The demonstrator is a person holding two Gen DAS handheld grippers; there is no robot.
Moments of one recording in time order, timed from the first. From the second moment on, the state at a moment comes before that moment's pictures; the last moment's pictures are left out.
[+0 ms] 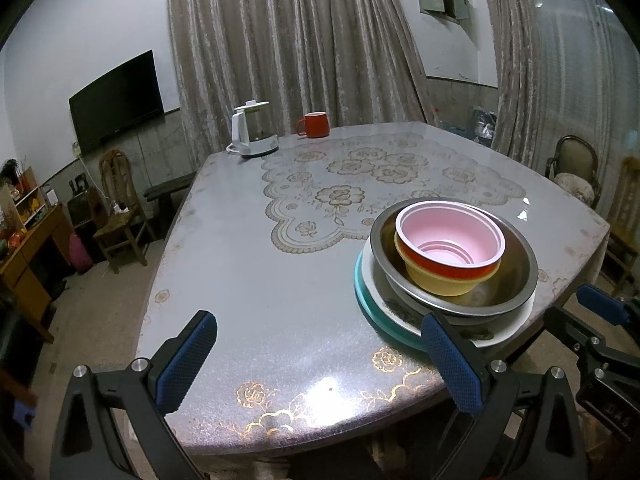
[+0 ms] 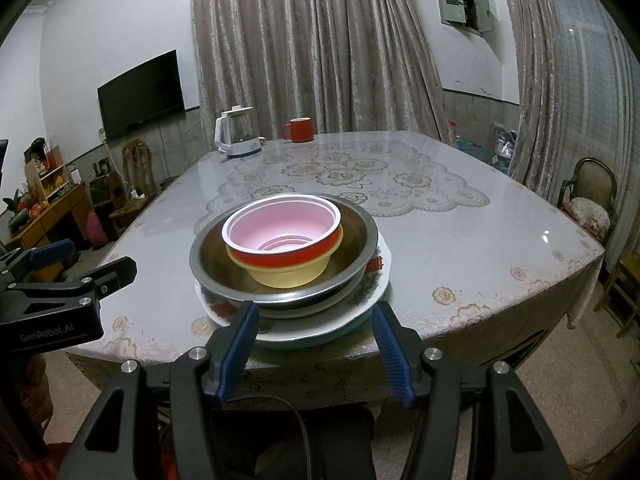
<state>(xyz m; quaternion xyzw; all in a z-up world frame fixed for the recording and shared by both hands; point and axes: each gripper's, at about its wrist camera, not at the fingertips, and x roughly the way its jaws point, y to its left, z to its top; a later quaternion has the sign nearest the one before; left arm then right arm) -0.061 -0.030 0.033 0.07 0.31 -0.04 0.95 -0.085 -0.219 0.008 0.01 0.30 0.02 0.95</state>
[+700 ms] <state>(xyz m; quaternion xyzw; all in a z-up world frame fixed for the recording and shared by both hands) -0.059 -0.030 0.032 0.07 0.32 -0.04 0.94 -0.083 -0.221 0.006 0.01 0.30 0.02 0.95</state>
